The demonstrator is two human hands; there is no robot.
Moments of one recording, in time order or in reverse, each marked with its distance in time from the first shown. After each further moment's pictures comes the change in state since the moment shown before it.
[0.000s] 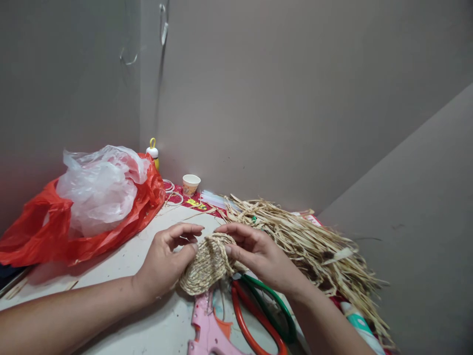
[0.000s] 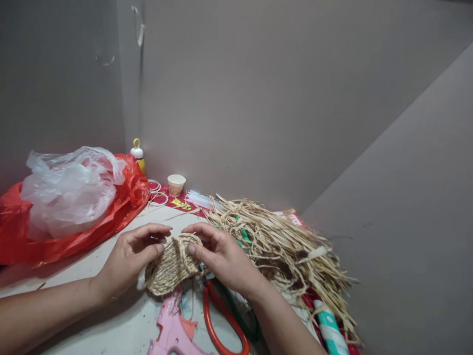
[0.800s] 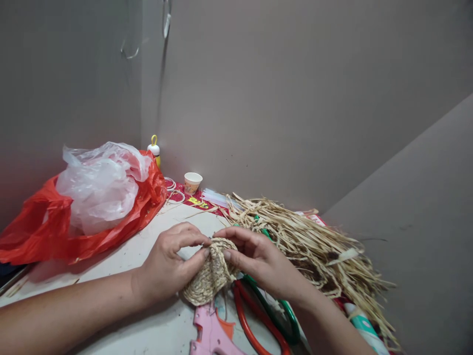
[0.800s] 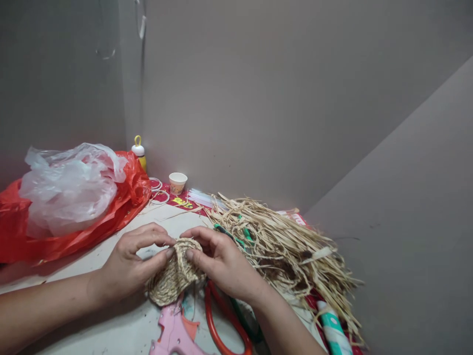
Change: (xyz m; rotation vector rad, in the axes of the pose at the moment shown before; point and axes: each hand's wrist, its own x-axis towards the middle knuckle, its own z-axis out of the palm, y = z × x) left_hand 0.002 -0.003 -0.004 0.342 -0.121 0.466; right_hand -0.001 0.001 0.007 -0.023 -0.031 0.040
